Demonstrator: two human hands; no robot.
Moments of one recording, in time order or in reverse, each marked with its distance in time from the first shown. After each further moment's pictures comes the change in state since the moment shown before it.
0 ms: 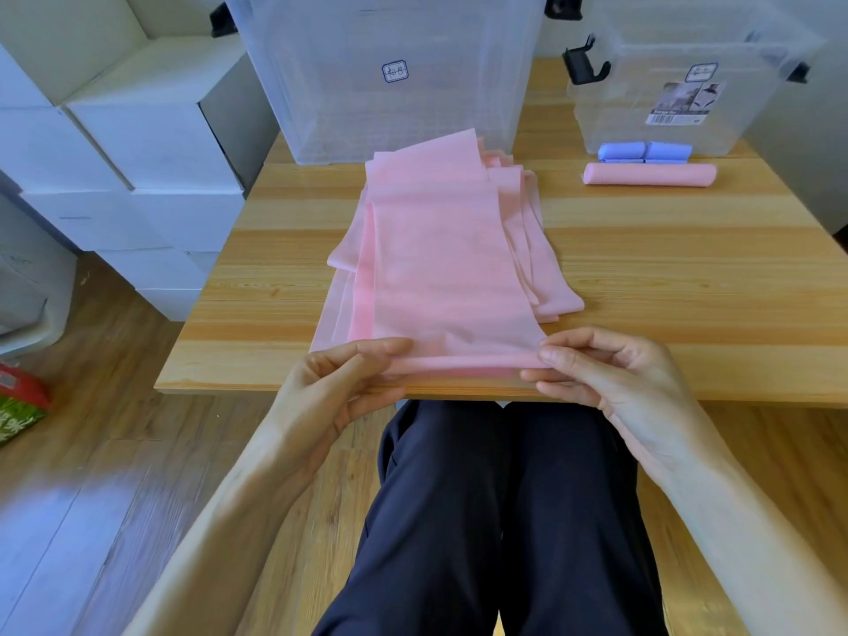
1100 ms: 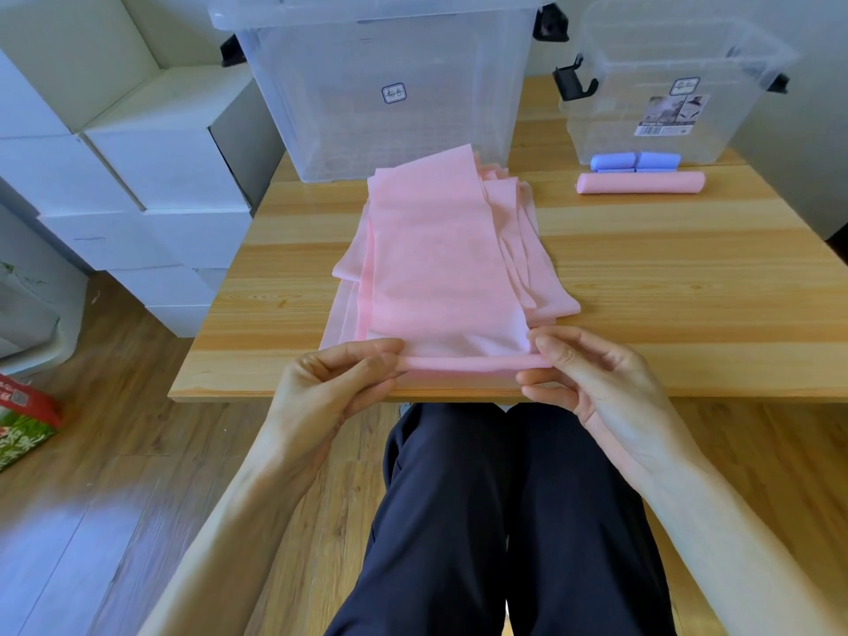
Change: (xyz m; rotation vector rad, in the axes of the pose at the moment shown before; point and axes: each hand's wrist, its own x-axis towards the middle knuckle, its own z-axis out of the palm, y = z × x) left_hand -0.006 0.006 -0.001 -0.052 0.057 0.058; right_hand -0.006 0.005 0.011 0.198 -0.021 0.025
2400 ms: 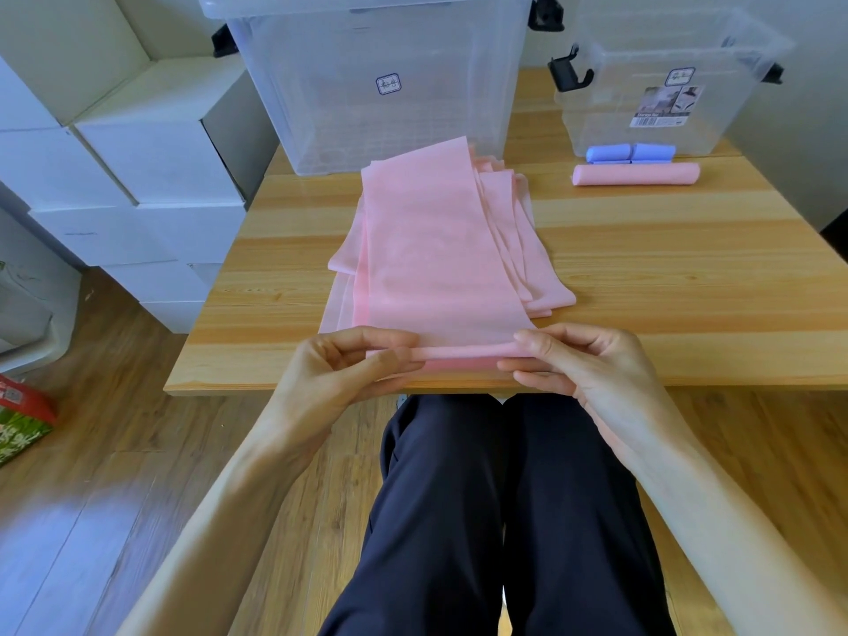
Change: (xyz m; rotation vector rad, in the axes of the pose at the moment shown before) left_hand 0.002 0.004 0.003 0.156 -0.157 0.041; right_hand -0.001 -0.004 0.007 -0.172 -0.007 -0.039
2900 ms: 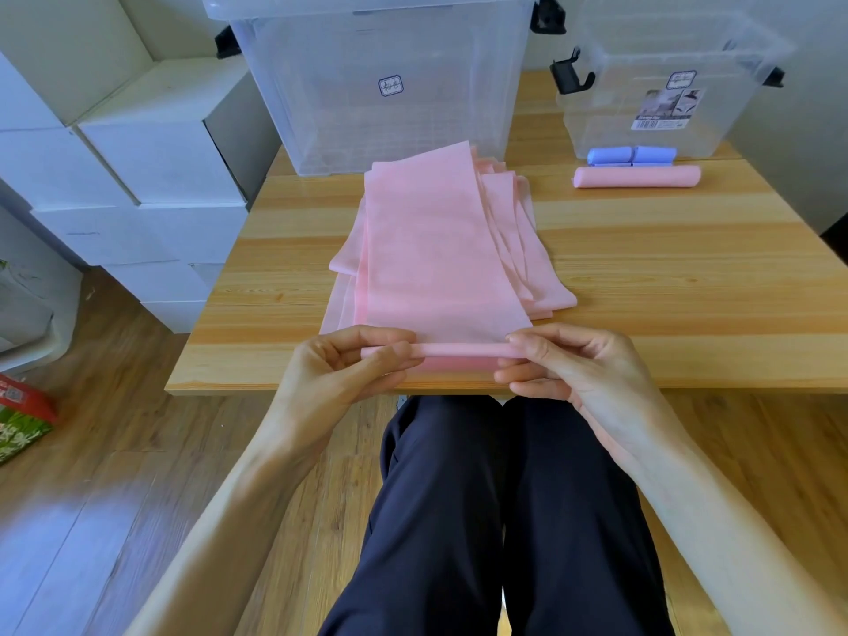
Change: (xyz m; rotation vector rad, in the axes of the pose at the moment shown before) left_hand -0.002 -0.001 0.002 -0.016 0.051 0.014; right_hand -0.001 -0.002 0.003 -0.002 -0.040 0.010
